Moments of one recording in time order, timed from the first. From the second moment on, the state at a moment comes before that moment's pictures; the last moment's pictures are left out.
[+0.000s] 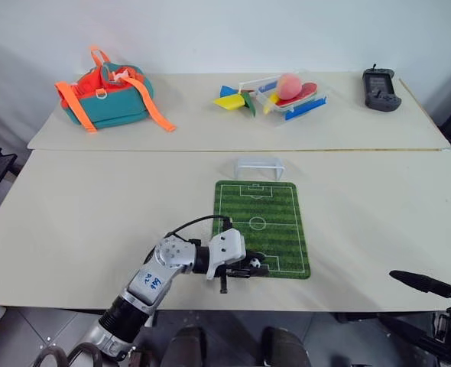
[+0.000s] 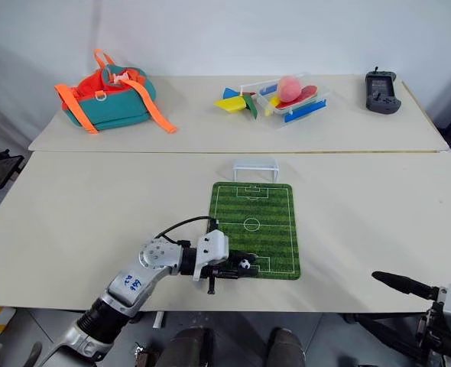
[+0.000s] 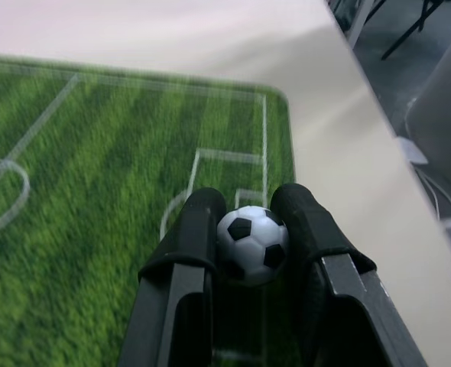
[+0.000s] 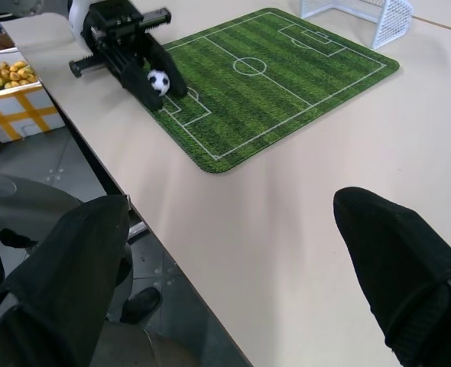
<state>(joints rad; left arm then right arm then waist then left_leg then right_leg) -0.35 0.36 -0.43 -0.05 -0.13 0.19 -0.91 0.62 -0.69 -0.68 -0.28 0.69 0.02 1.34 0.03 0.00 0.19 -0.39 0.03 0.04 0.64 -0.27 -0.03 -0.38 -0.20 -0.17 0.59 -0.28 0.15</state>
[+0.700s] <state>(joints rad) -0.37 0.30 -0.44 0.00 -0.07 0.13 -0.90 0.60 -0.68 -0.68 -0.29 0.67 0.02 1.29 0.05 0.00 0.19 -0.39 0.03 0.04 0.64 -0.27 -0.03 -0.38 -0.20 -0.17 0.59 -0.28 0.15</state>
